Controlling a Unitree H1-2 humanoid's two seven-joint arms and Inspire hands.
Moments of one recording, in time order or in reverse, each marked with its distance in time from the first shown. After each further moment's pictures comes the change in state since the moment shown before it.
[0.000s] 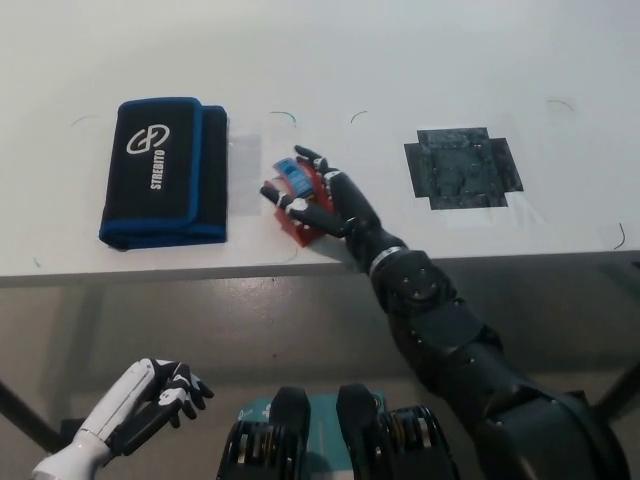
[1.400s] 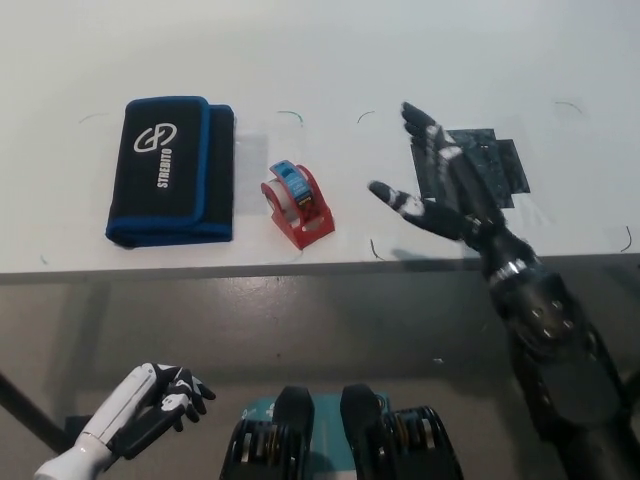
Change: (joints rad) left_arm 0.003 -0.001 -0.004 0.011 -0.004 0.010 -0.006; right_arm 0.409 -0.237 0.029 -0.866 -0.005 0.087 0.076
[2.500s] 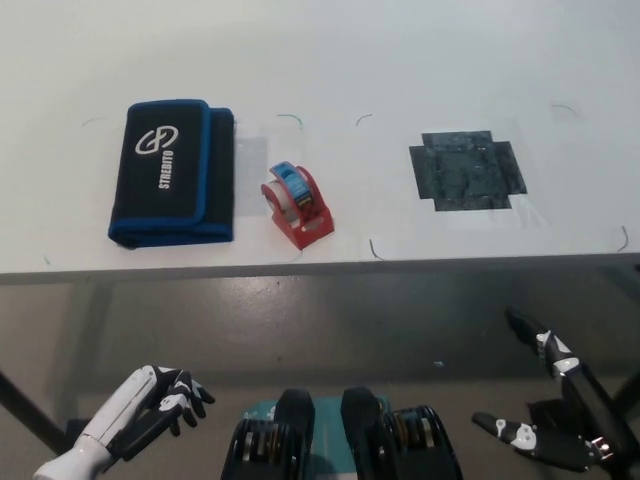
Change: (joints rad) left_arm 0.005 0.014 -0.011 0.002 0.004 -0.010 -0.002; right_arm 0.642 -0.179 0.026 -0.628 -0.002 0.165 0.070
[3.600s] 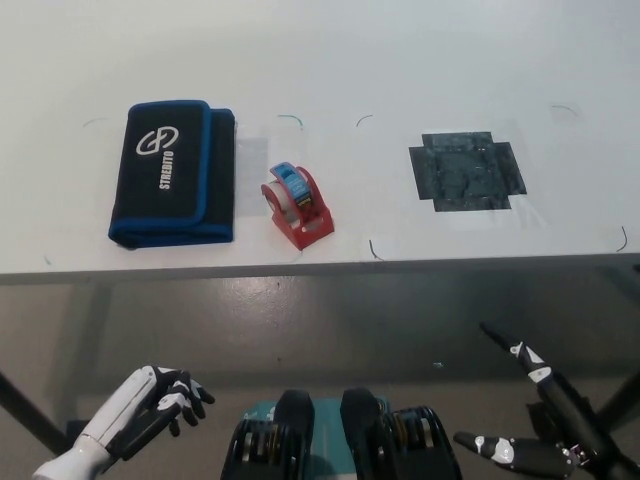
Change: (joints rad) left_arm 0.001 0.002 0.000 -0.002 0.002 -0.001 -0.003; right_arm -0.005 -0.014 0.038 0.013 -0.162 -0.010 -0.002
